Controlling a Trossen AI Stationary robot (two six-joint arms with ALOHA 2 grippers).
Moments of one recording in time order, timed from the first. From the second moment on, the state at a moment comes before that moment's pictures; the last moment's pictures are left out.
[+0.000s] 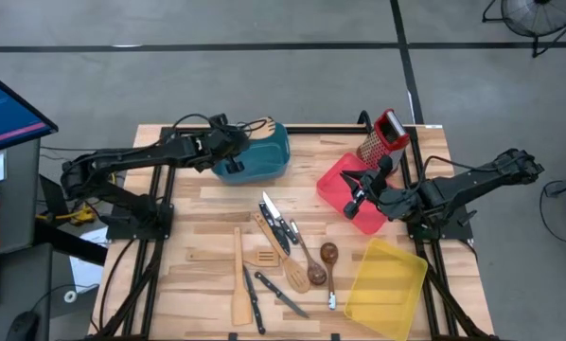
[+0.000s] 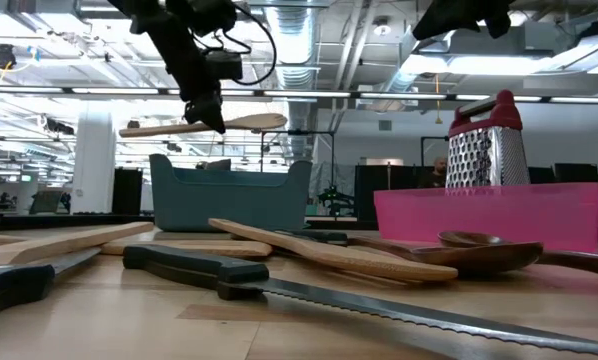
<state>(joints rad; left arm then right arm) 0.38 1.35 0.98 -0.43 -0.64 0.47 0.34 1.02 0.82 -0.28 1.01 0.26</state>
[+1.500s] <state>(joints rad) 0.39 1.46 0.98 -0.43 -0.48 0.47 0.34 1.02 0.82 -0.28 1.01 0.26</state>
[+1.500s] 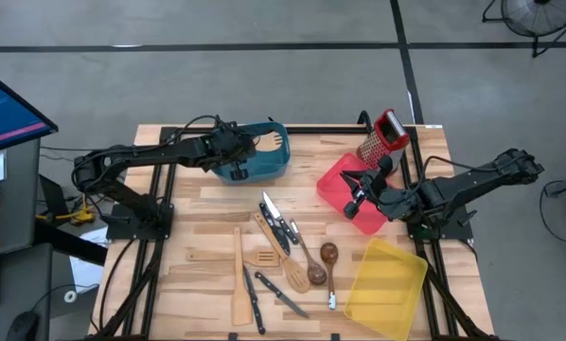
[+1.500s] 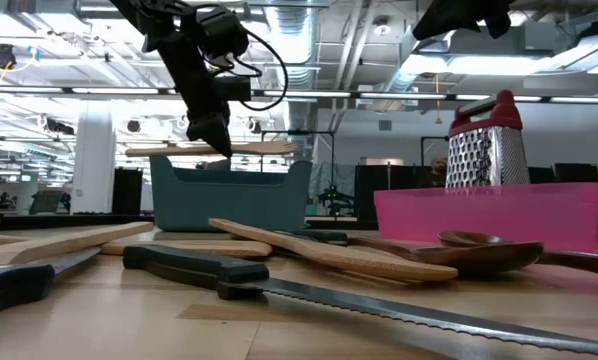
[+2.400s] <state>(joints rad) 0.40 1.52 0.98 -0.42 -0.51 0.47 0.34 1.02 0.82 -0.28 1.01 0.25</state>
